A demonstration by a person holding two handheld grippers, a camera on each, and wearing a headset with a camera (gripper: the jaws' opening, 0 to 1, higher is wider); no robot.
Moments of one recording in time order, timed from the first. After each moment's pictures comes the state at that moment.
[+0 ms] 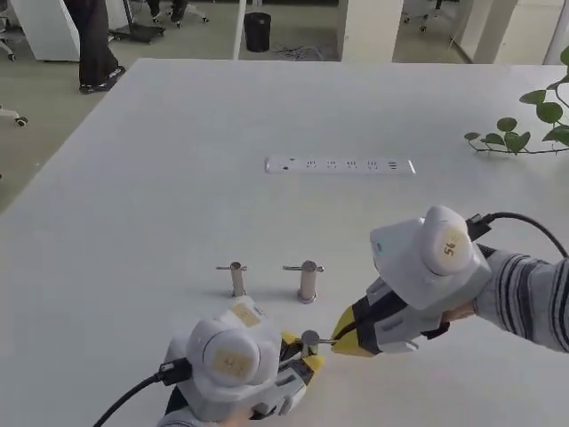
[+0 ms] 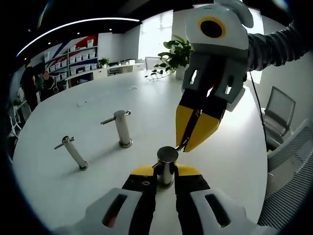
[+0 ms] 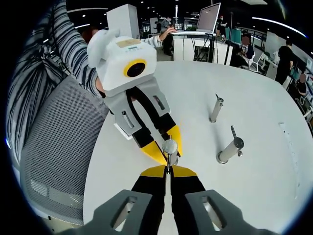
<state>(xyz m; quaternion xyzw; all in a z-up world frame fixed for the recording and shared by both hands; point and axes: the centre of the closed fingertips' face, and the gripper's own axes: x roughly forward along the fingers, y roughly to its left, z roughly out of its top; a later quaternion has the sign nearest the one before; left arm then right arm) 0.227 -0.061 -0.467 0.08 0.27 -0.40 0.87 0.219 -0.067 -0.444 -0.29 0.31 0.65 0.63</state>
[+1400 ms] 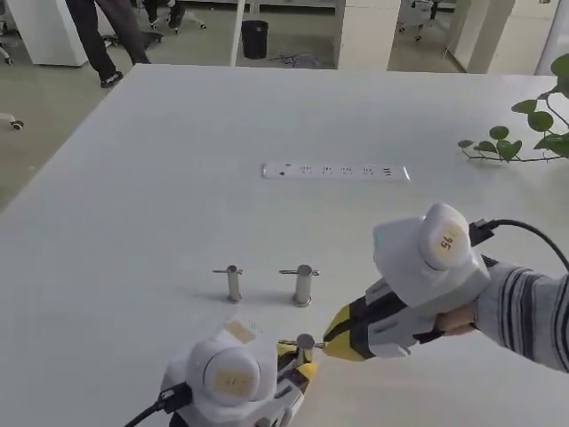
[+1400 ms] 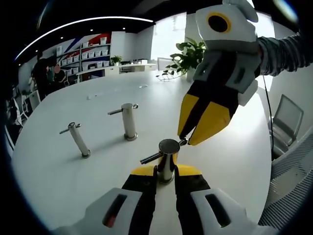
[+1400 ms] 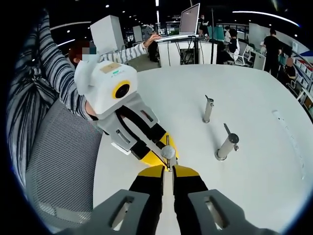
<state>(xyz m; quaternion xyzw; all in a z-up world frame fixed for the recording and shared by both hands) 0.226 -0.056 -0.474 0.06 0.27 -0.35 0.89 0.220 -0.065 -0.434 -0.23 0.33 0.62 0.67</state>
